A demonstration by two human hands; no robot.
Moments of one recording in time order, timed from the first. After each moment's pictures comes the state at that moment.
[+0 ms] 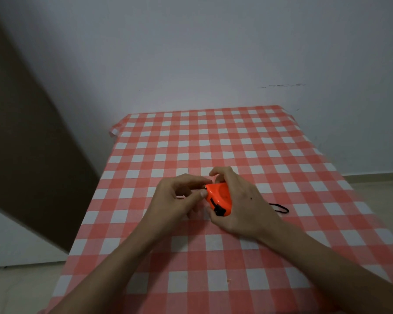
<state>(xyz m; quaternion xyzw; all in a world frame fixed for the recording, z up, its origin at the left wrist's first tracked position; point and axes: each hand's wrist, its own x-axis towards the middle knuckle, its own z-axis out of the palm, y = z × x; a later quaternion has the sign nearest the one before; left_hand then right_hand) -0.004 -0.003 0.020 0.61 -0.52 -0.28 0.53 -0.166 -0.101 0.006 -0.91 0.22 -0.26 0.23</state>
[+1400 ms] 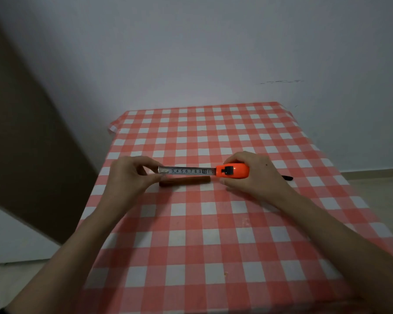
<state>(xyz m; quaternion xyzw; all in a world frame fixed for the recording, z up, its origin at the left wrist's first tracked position) 0.060 0.006 0.038 0.75 -0.51 -0.07 0.41 -0.177 -0.160 0.015 -0.88 0.30 -0.23 0.29</state>
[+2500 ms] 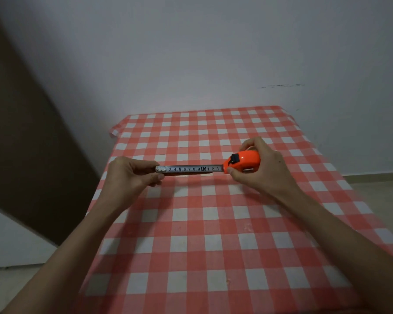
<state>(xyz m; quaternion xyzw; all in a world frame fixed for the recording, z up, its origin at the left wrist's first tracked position) 0.072 0.002 0.042 0.73 -0.46 -0.16 0.47 -0.178 -0.165 0.029 -0.84 0.33 -0.33 0.28</state>
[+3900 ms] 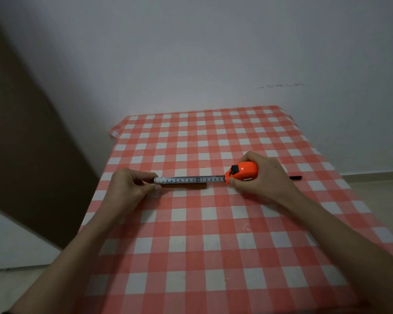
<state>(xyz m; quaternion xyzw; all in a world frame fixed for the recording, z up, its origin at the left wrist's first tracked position) 0.085 0.002 0.008 0.76 -0.47 -0.14 0.43 -0.189 -0.170 0.013 -0.86 0.36 -0.24 0.29</state>
